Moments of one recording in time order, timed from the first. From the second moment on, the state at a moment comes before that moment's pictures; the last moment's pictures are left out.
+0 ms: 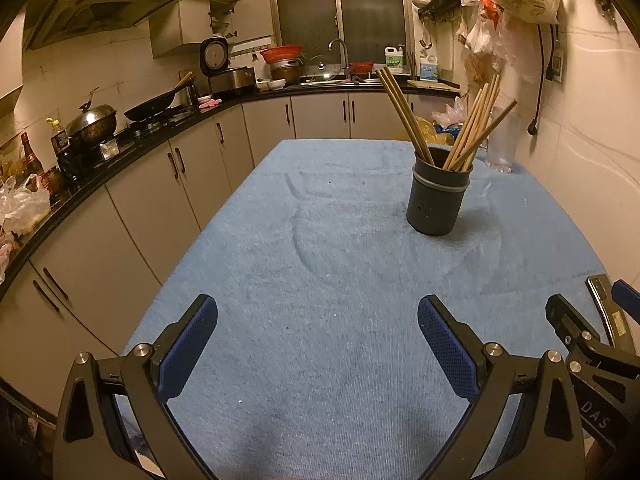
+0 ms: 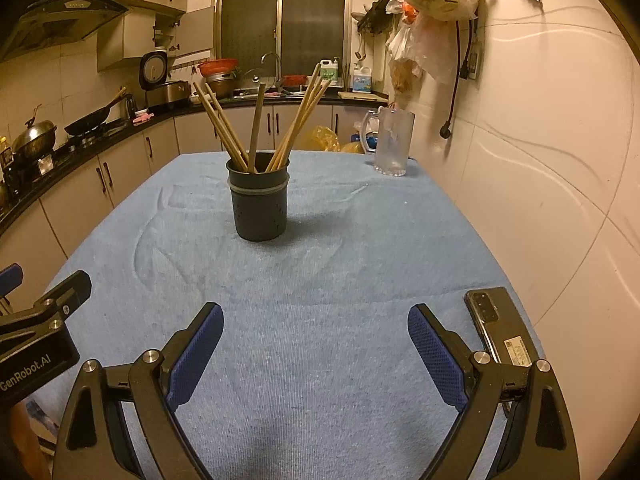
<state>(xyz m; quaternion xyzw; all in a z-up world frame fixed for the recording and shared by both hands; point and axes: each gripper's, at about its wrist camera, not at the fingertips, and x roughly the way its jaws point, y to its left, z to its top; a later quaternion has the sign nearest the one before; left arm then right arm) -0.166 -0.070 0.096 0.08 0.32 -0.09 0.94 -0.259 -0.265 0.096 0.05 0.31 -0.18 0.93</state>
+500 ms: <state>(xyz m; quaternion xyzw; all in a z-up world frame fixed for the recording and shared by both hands) -0.170 -0.069 0.090 0.08 0.32 -0.09 0.94 -0.257 -0.263 0.092 0.05 0.32 -0.17 0.93</state>
